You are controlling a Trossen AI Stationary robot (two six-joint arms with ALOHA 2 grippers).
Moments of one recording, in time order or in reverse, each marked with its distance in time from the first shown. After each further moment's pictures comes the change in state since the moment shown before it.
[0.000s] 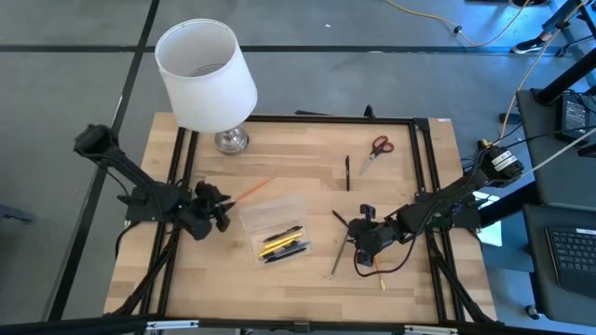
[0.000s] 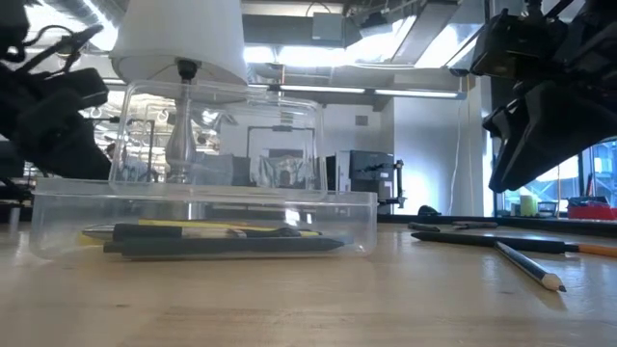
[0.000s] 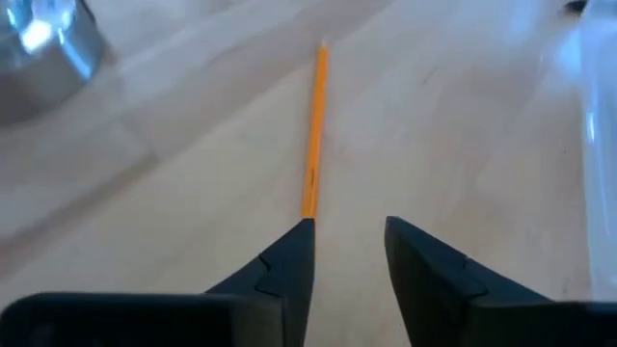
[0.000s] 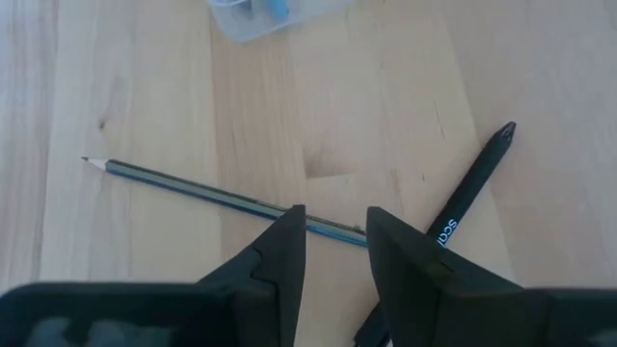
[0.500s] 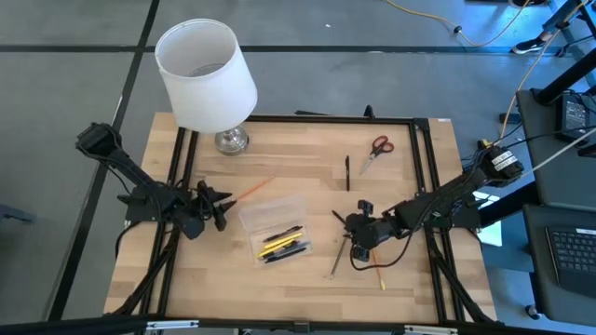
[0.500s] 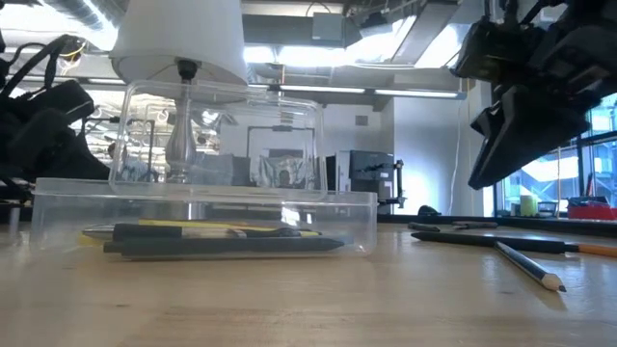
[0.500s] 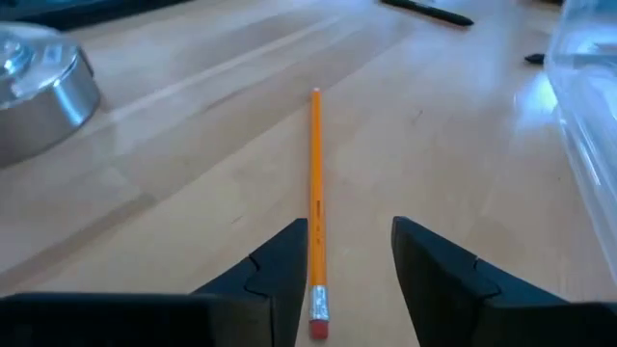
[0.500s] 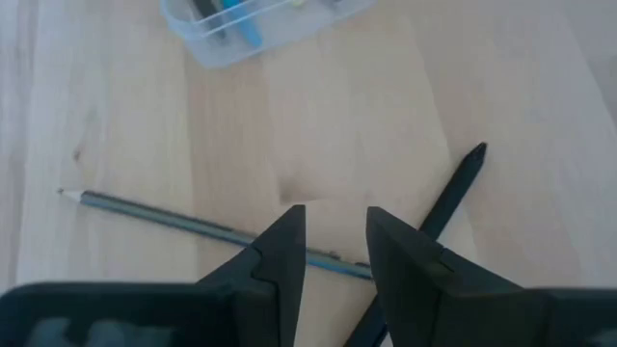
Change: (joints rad) left arm -0.059 0.001 -0.213 0.416 -0.164 0.165; right arm -0.056 0.000 0.000 0.028 0.002 -0.027
